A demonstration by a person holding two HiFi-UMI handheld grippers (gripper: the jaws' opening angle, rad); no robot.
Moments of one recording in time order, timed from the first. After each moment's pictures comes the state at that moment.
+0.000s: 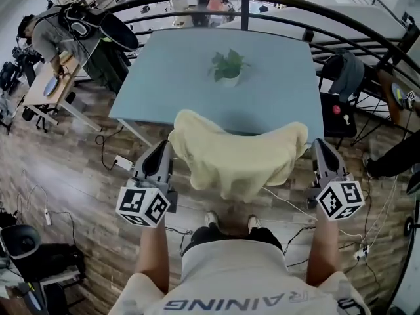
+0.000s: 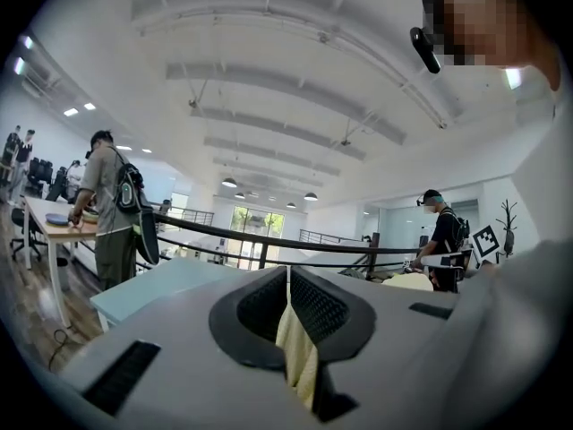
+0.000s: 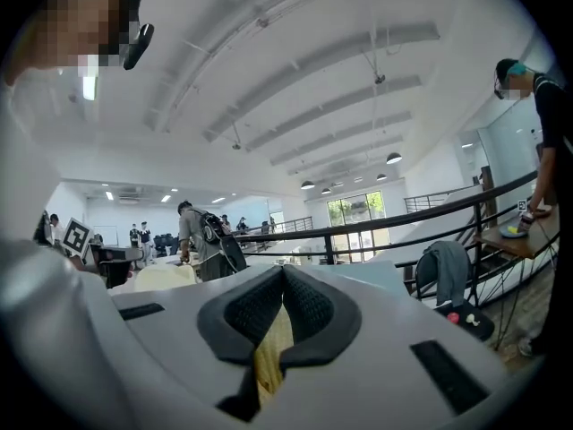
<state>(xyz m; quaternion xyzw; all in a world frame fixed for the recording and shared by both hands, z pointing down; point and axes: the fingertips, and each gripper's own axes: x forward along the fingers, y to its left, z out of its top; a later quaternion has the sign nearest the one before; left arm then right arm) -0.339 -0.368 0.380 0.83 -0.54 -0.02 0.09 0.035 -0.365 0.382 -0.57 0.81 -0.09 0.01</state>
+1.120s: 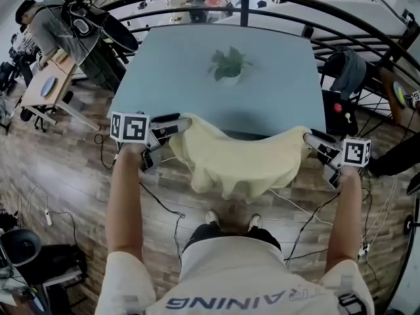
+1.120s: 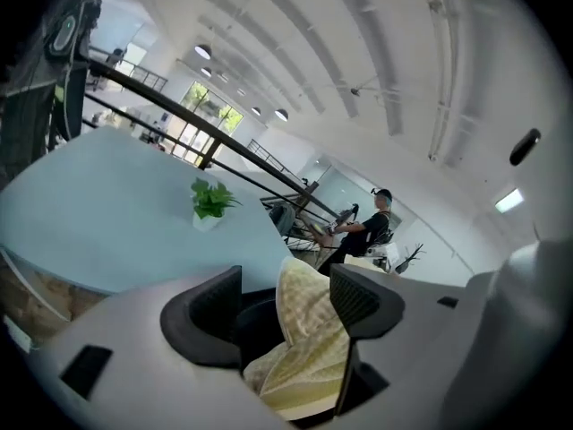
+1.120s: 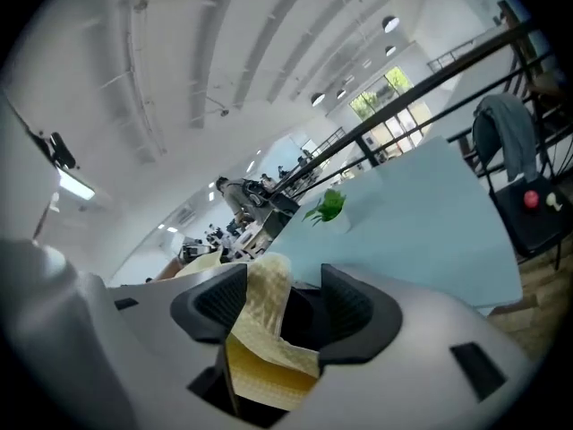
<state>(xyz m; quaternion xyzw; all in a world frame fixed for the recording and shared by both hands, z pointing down) -0.300 -0.482 0.454 0.88 -0.24 0.11 0.39 0.039 -0.438 0.468 -0.32 0.86 -0.40 -0.01</state>
